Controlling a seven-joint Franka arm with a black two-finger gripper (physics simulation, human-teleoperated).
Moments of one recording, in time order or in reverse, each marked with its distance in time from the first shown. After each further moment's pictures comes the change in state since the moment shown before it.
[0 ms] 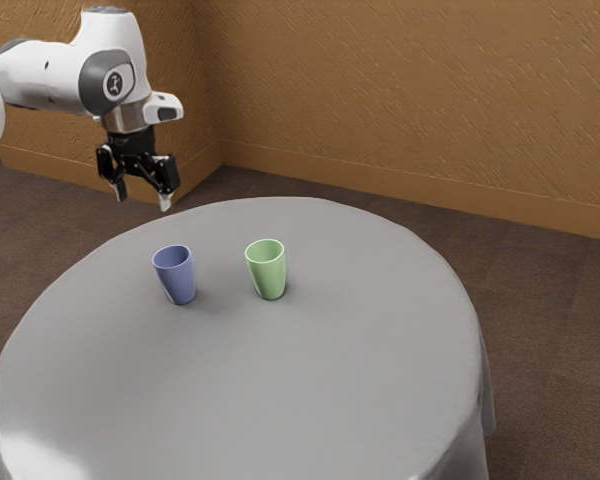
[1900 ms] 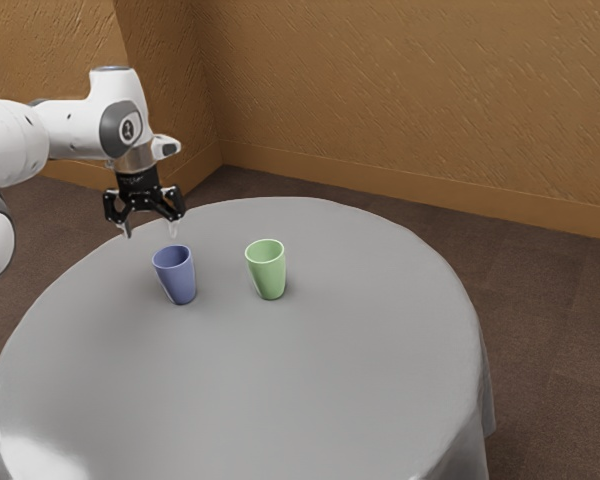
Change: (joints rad) arm 0.113 0.269 -0.006 0.117 -0.112 0.117 -0.230
